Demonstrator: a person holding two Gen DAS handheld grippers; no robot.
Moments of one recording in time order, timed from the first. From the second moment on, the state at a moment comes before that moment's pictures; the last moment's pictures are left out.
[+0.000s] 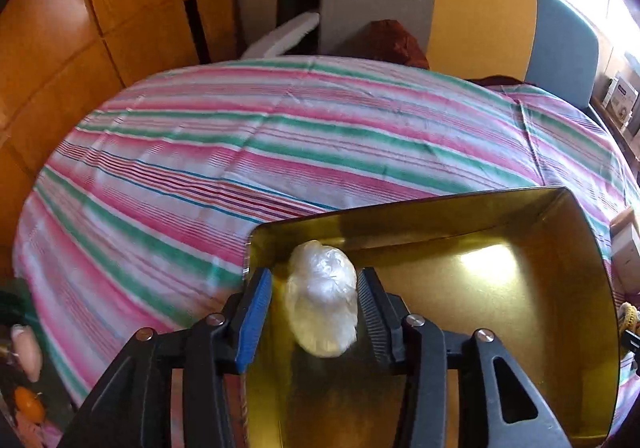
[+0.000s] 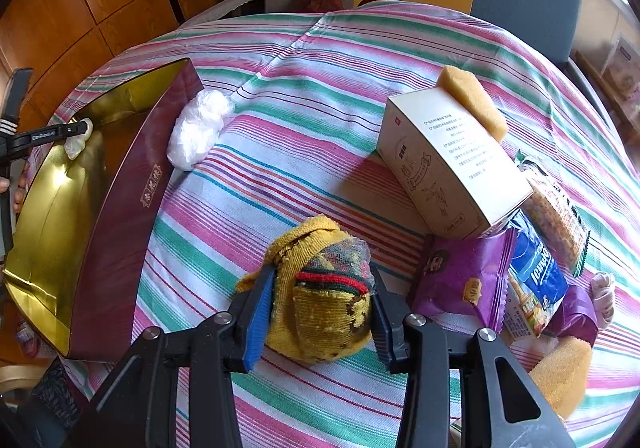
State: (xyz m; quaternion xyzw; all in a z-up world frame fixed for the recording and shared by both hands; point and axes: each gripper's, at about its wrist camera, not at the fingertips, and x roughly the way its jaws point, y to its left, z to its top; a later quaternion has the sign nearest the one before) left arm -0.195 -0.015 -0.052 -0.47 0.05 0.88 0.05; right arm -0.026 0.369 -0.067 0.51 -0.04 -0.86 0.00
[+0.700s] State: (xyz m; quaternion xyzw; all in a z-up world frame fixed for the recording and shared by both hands) left arm -0.030 0.001 -0.007 -0.40 0.05 0.91 0.09; right arm -0.025 0.362 -0.069 0.50 -0.02 -0.86 0.00
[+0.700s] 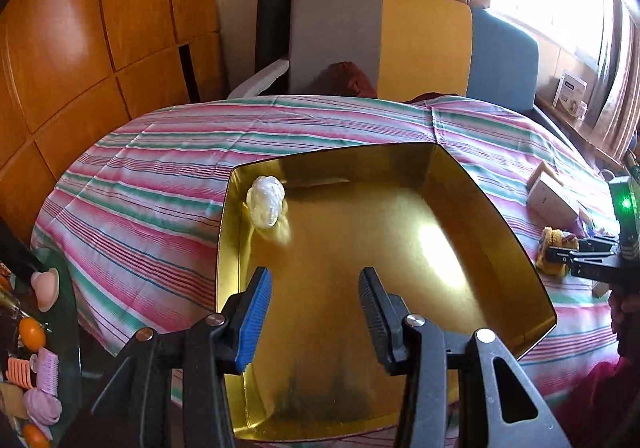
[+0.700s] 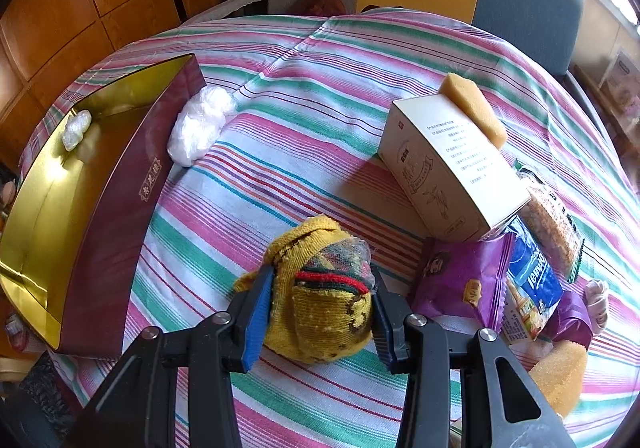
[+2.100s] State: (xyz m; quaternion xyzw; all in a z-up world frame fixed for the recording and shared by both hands) left arm -0.040 -0.119 -0.014 -0.41 -0.07 0.91 0.02; right arm -0.089 0.114 -0.017 0.47 -0.04 -0.86 0.18
